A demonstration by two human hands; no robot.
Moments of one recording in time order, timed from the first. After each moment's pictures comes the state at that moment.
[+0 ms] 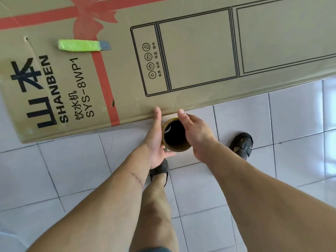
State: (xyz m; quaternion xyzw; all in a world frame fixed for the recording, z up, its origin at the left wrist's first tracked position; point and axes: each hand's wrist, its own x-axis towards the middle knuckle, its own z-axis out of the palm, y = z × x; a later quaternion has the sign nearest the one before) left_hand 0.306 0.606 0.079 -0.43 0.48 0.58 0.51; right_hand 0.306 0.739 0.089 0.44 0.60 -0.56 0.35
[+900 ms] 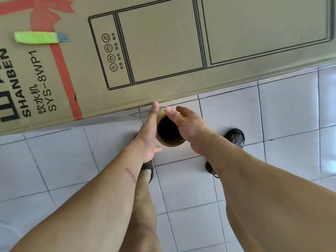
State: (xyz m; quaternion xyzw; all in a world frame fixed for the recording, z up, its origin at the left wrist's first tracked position) left_hand 0.315 0.691 0.082 -0.43 0.54 0.55 0.47; right_hand 0.315 0.826 0.080 0.39 0.61 -0.57 0.40
